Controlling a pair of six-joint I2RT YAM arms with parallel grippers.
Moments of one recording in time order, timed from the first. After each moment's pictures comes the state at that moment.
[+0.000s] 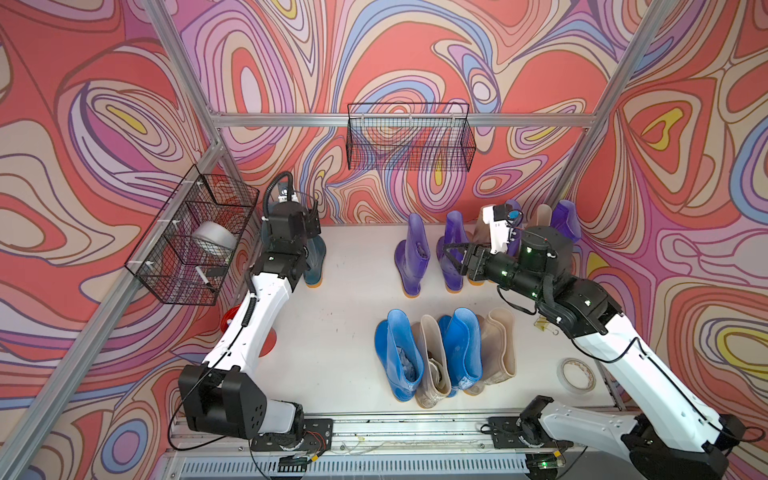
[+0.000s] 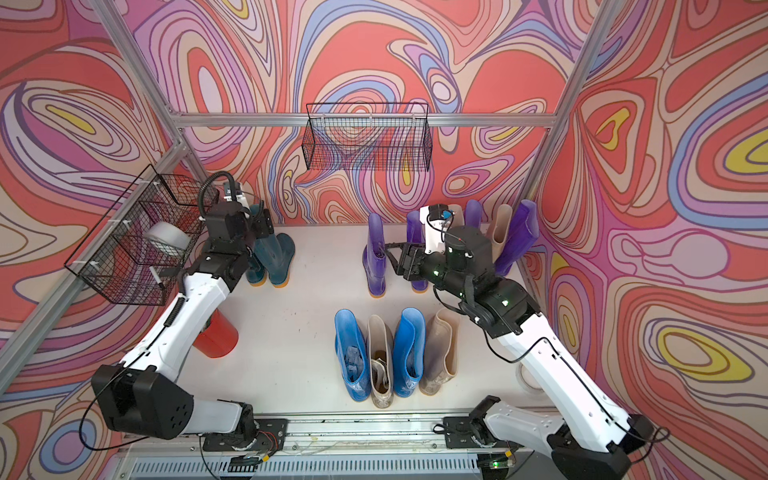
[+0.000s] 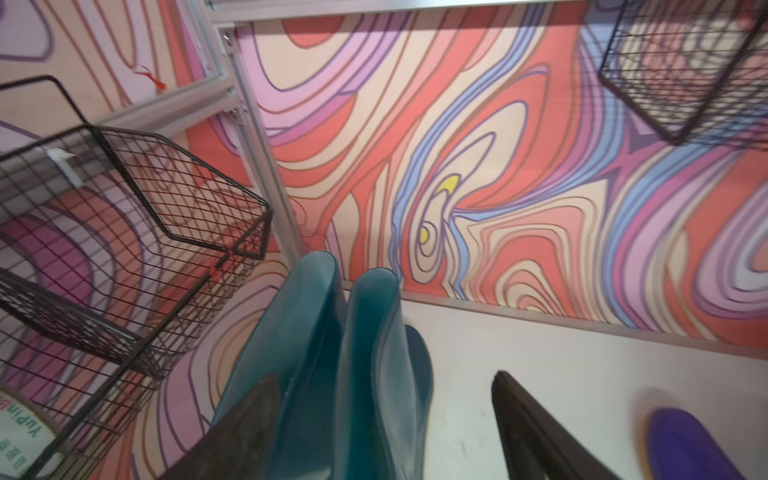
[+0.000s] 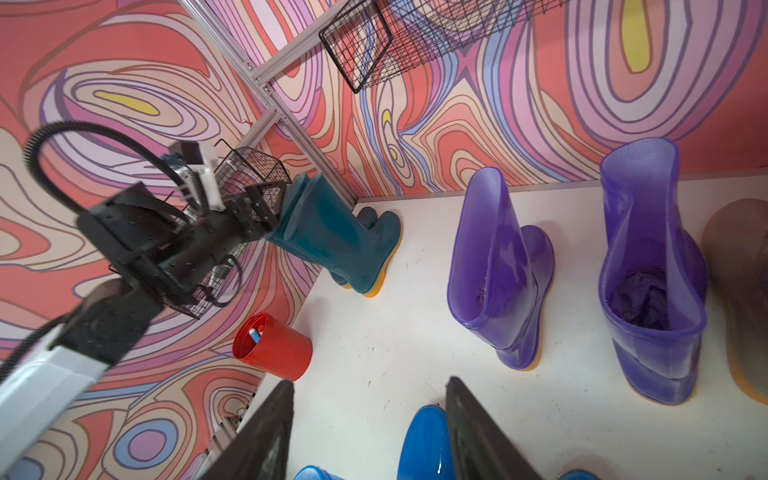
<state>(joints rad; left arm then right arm) -0.14 1.40 1.40 -0.24 -0.35 -0.08 0.60 1.13 1.43 -0.59 -0.09 0.52</state>
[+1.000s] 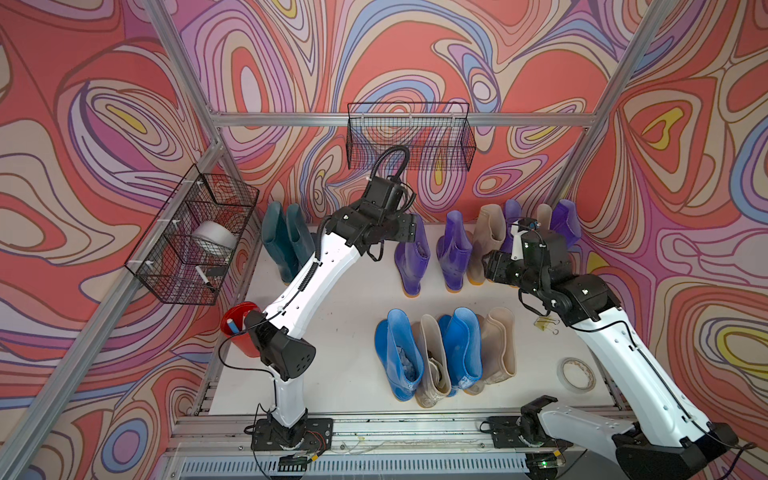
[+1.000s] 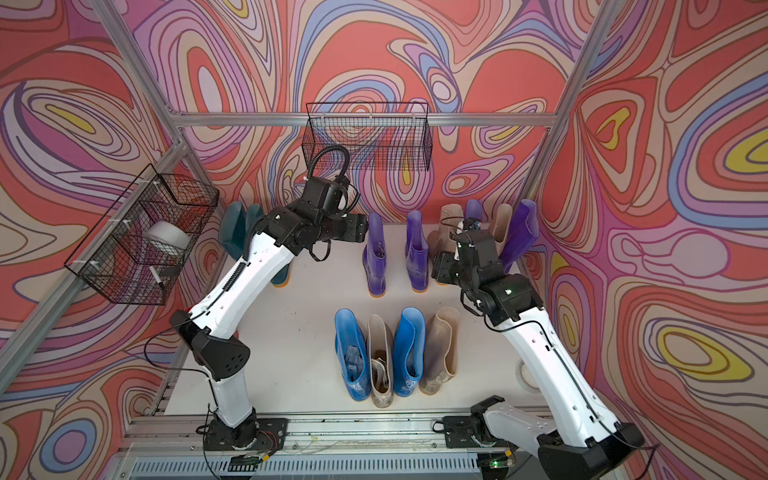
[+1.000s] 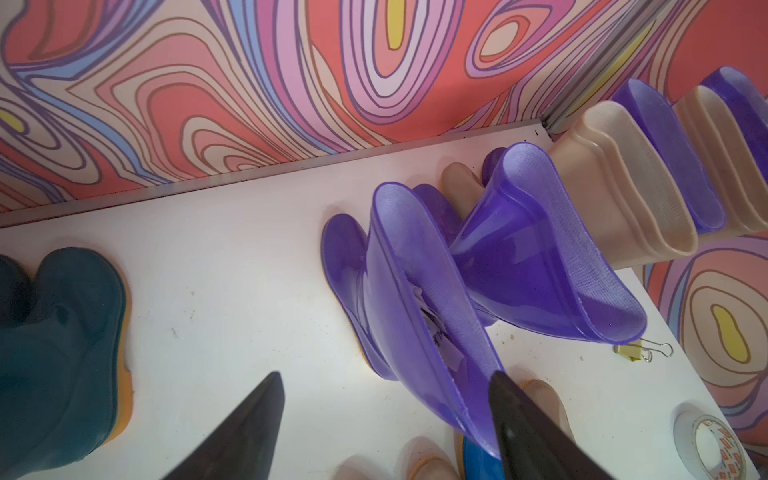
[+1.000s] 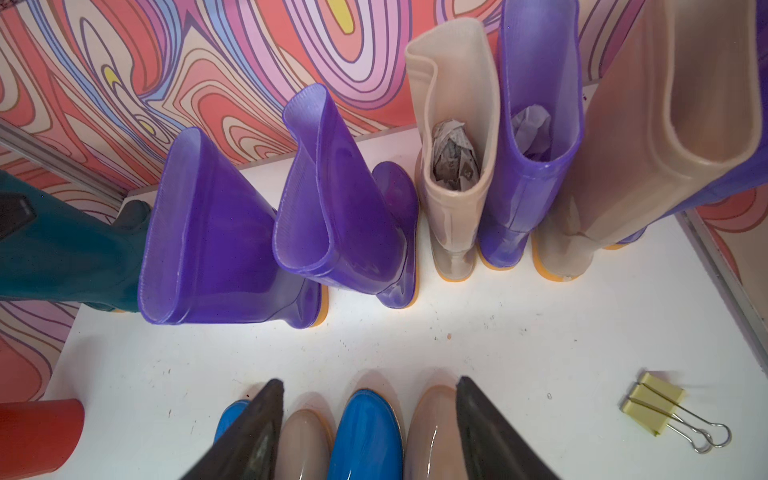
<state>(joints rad) -0.63 1.90 2.22 -1.00 -0.12 -0.35 0.36 1.13 1.35 -0.85 0.15 0.41</state>
